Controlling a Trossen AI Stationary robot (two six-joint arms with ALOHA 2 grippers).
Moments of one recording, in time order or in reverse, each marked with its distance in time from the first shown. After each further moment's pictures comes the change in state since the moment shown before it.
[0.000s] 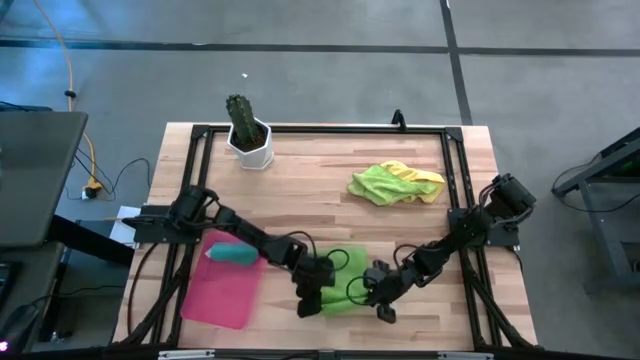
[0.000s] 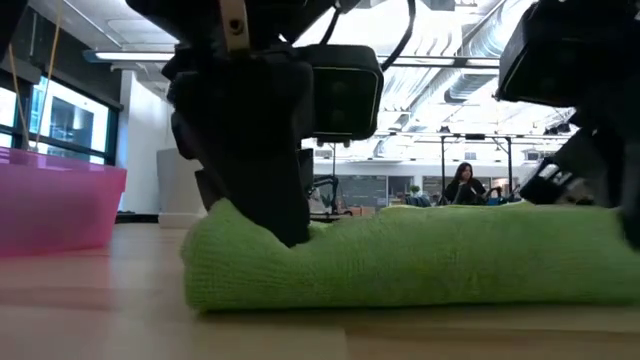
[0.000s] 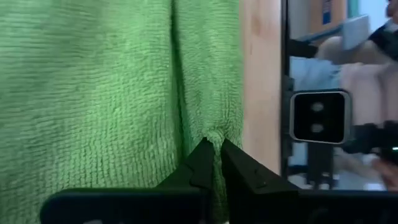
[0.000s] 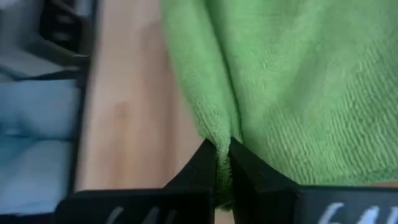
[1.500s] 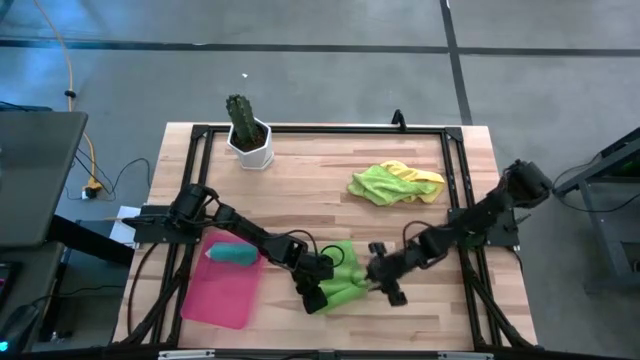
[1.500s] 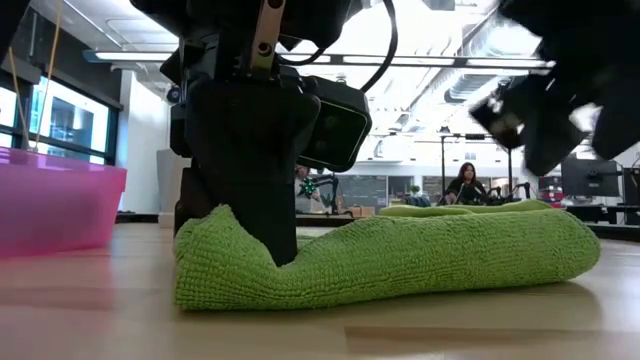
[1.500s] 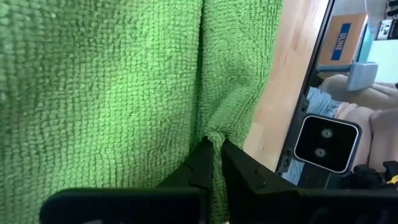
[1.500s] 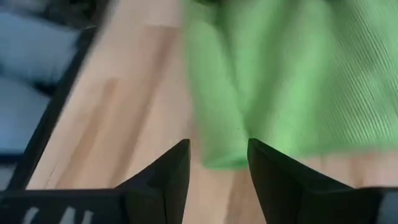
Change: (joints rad) left arm 0.017 -0.005 0.002 -0.064 -0.029 -0.252; right arm -0.096 -0.209 -0.001 -0.219 -0.026 -0.522
